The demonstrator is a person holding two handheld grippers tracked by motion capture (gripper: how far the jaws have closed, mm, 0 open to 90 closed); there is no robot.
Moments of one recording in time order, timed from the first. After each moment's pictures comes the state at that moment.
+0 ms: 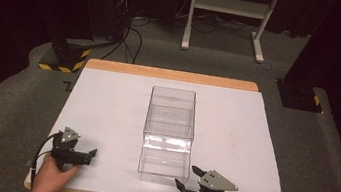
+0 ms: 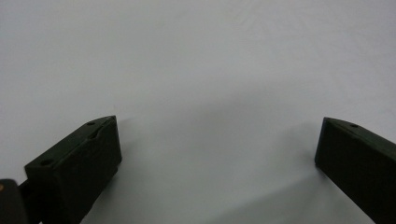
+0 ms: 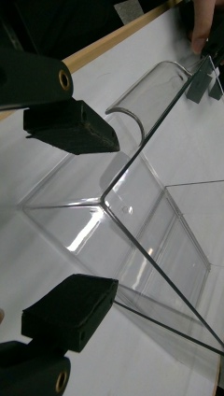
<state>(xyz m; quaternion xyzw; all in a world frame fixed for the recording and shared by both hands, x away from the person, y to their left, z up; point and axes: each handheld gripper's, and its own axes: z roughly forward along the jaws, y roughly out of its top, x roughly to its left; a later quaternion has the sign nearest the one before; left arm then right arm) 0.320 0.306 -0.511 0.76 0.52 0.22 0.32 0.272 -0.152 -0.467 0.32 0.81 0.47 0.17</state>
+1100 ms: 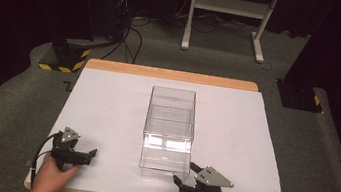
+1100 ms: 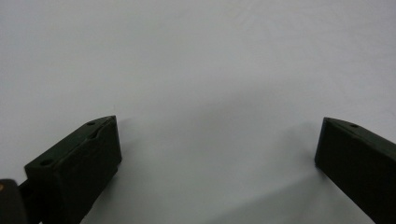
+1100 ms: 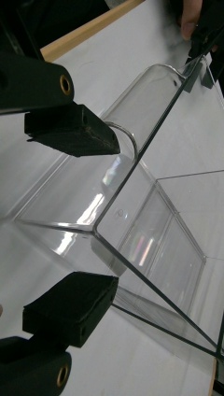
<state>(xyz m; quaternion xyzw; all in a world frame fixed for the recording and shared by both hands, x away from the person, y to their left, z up) 0.320 0.306 -0.511 0.76 0.52 0.22 0.32 0.278 -0.141 -0.466 0.34 0.80 0.47 0.18</state>
